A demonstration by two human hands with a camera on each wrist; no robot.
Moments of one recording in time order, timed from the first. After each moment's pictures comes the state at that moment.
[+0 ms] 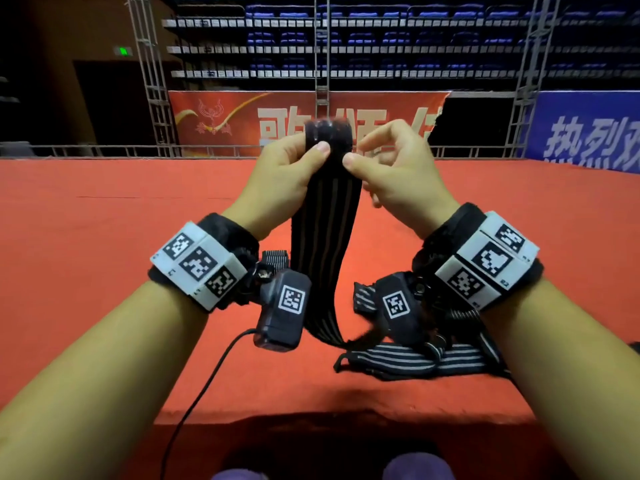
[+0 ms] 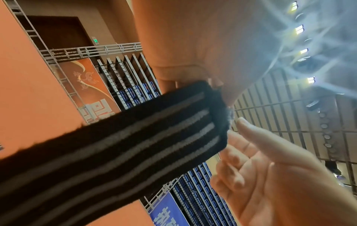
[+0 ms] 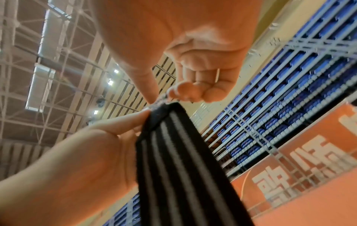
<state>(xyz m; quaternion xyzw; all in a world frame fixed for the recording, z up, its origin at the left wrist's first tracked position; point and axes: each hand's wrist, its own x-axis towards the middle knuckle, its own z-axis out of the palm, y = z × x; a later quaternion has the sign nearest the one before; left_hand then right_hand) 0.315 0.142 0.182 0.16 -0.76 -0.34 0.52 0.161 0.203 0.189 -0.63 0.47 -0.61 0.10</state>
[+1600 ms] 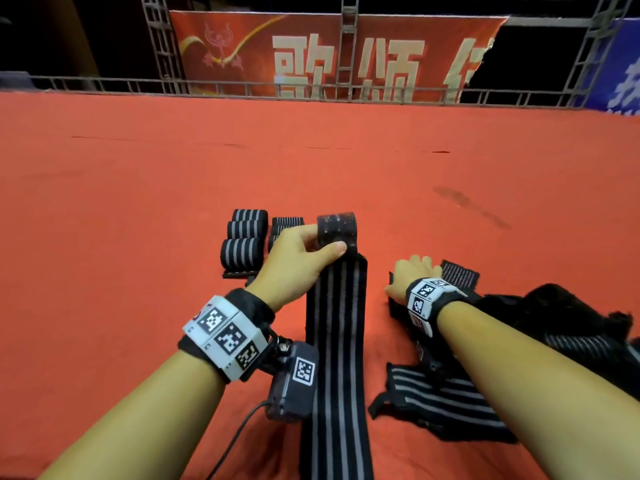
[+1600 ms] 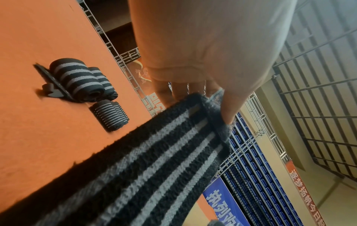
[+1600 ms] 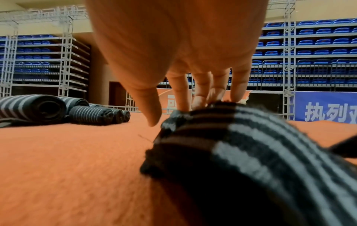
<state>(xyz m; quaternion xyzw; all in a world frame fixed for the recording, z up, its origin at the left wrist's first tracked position) 0.298 -0.019 0.009 0.34 -0.72 -0.43 0.43 0.067 -0.044 -0.064 -0.55 0.83 0.04 -0.01</state>
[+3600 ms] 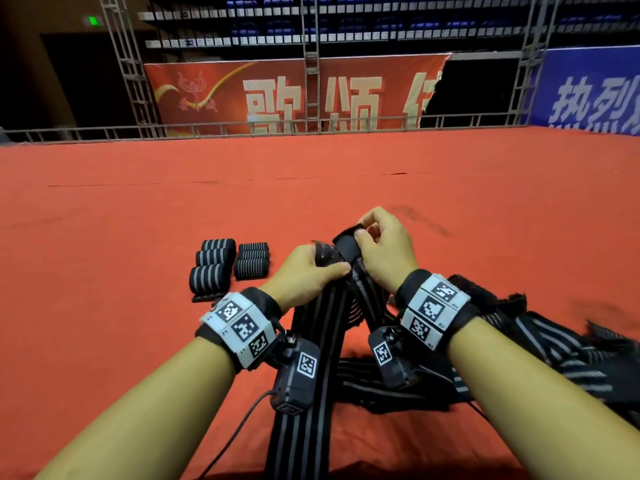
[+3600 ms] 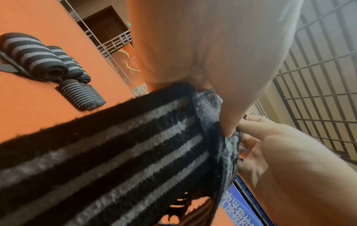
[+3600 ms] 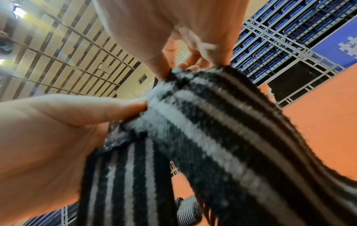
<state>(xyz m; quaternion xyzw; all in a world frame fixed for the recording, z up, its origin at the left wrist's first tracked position) 0.222 0.048 0.044 0.33 -0.76 -0.46 0.32 0.066 0.072 0.043 -0.56 0.60 -0.56 0.06</state>
